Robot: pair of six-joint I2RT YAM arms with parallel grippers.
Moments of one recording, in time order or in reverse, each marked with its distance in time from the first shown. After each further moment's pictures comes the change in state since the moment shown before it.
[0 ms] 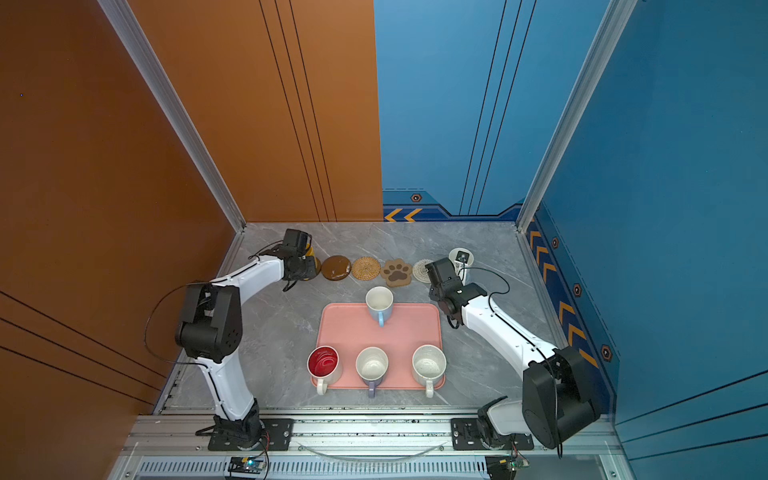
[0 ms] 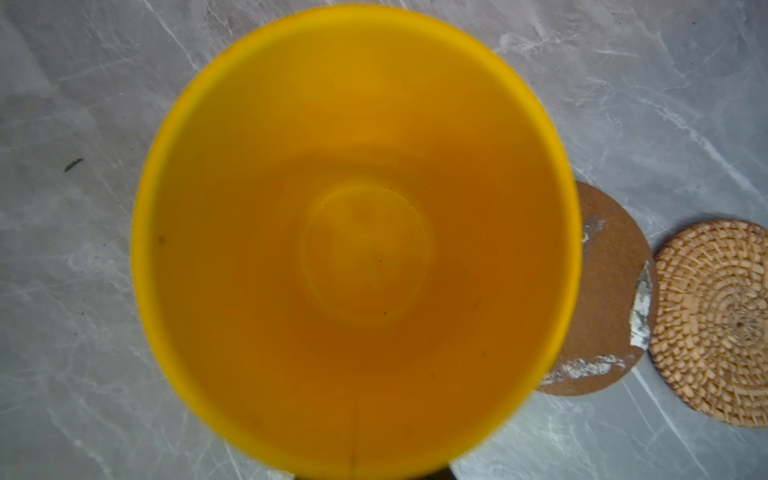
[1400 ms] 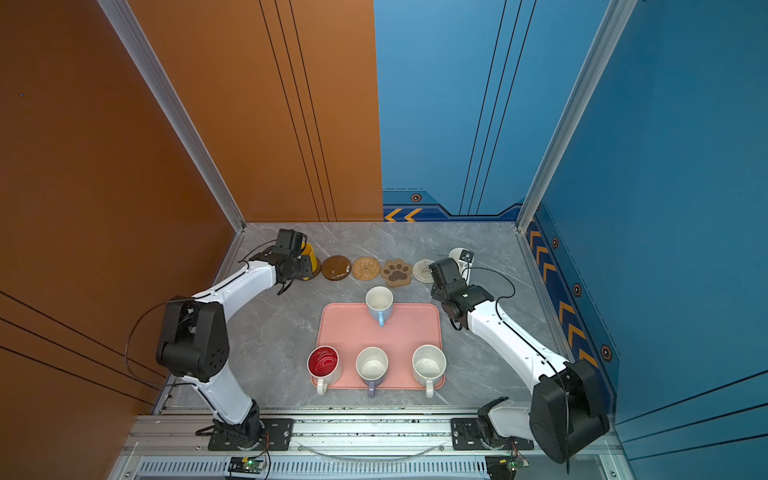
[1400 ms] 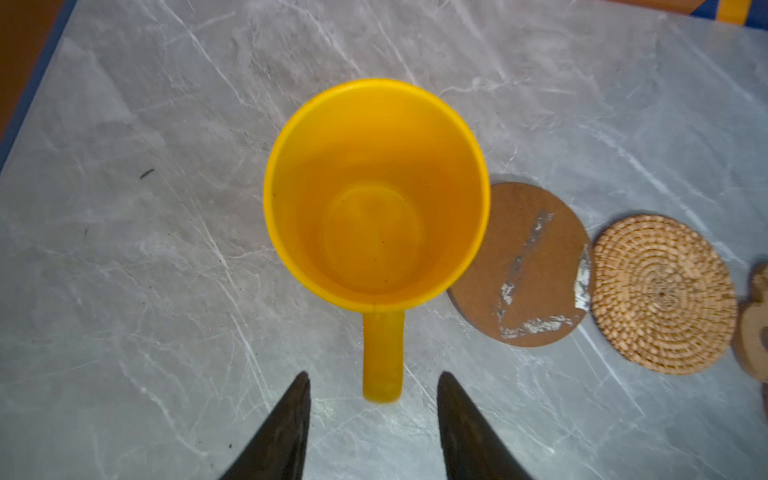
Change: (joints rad) left arm -0.033 -0.202 -0.099 0.000 -0.032 0.000; right arm 0.001 -0.079 -0.018 0.000 0.003 0.001
